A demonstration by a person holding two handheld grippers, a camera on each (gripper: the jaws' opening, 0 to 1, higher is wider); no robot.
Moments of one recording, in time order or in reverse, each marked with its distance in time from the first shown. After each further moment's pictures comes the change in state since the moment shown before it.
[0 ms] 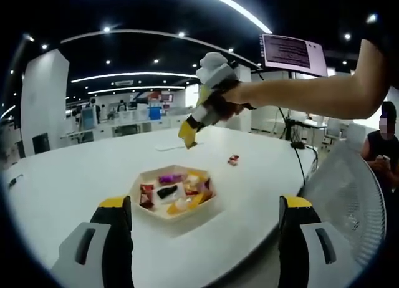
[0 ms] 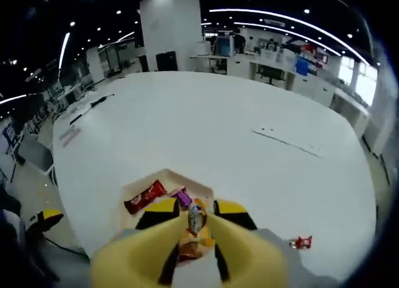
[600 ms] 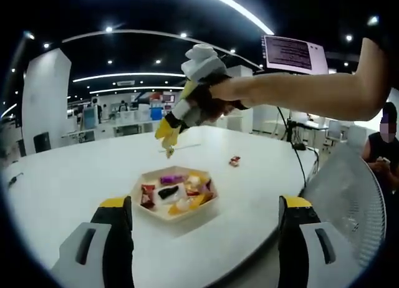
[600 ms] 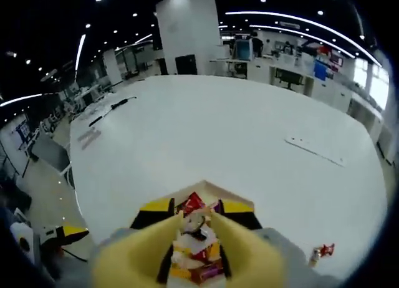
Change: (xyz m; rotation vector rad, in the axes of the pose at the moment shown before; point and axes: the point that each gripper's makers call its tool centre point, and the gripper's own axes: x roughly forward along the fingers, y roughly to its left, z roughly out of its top) left arm 0.000 0.001 0.001 -0.005 -0.007 0.010; right arm 0.010 0.041 0.016 -0.003 -0.028 0.104
